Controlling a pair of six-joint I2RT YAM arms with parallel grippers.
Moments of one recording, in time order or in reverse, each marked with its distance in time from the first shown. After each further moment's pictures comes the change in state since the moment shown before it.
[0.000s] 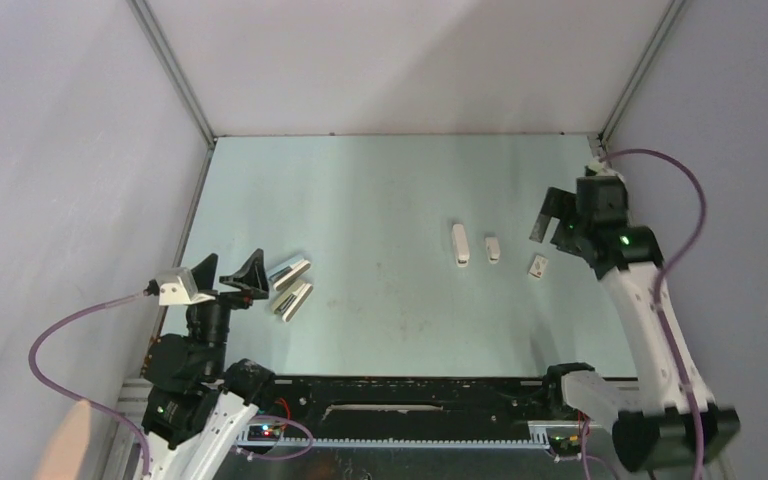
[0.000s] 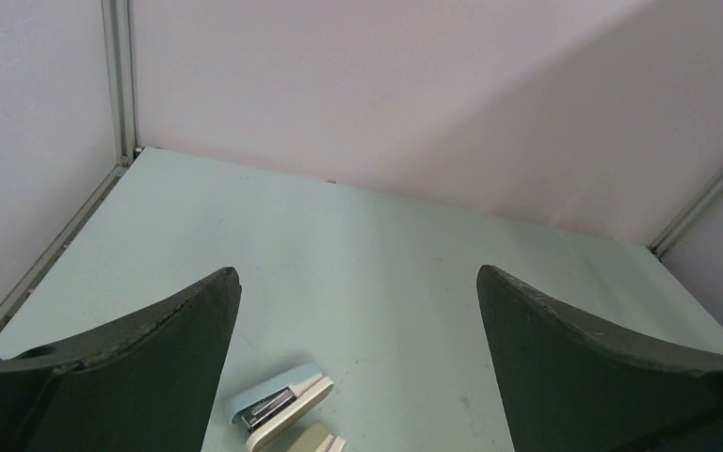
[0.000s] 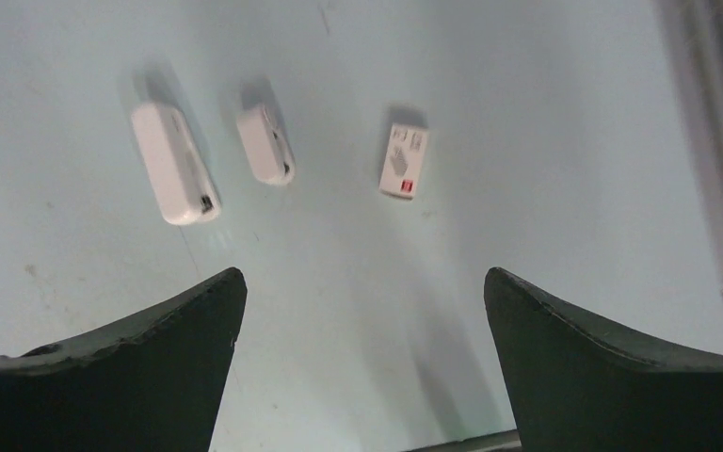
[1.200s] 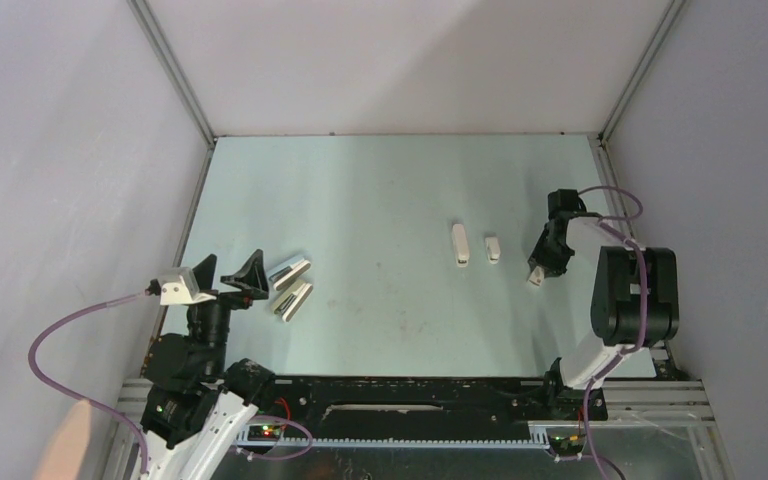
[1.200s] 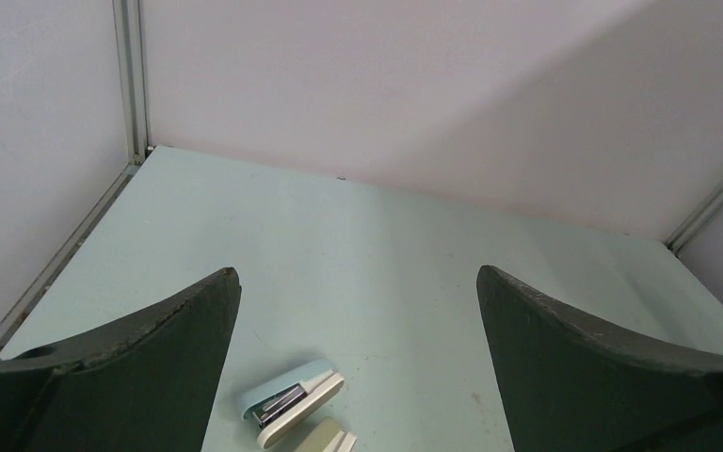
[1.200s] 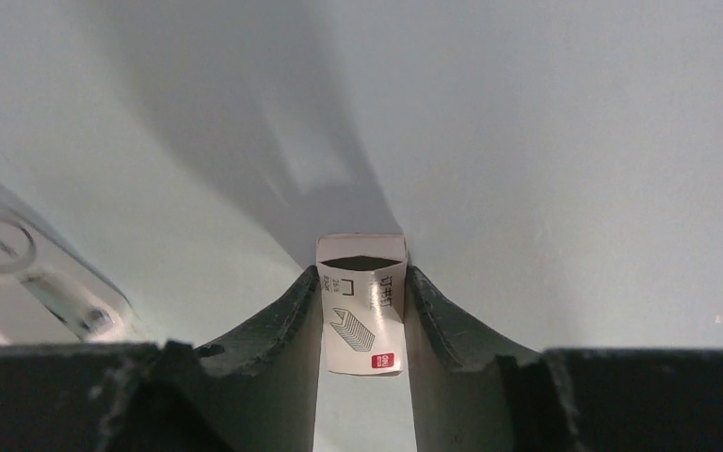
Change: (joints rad) left arm -0.034 0.000 0.000 -0.010 -0.043 0.027; right arm -0.147 0.713 -0.164 0.354 -0.108 0.125
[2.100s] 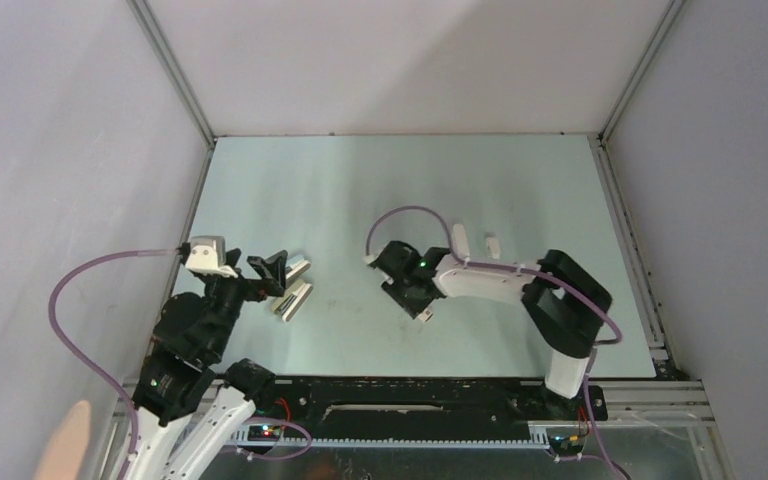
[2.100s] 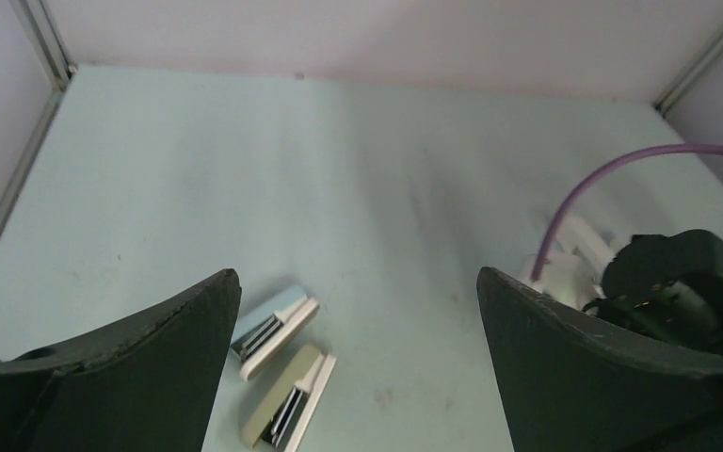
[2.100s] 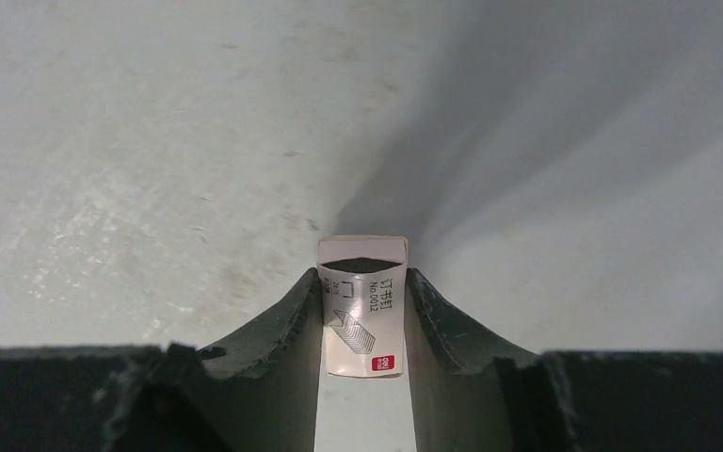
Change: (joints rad) left arm 0.000 0.250 0.168 -0.165 0.154 -0.030; right arm 1.011 0.076 0.164 -0.039 0.019 -0.328
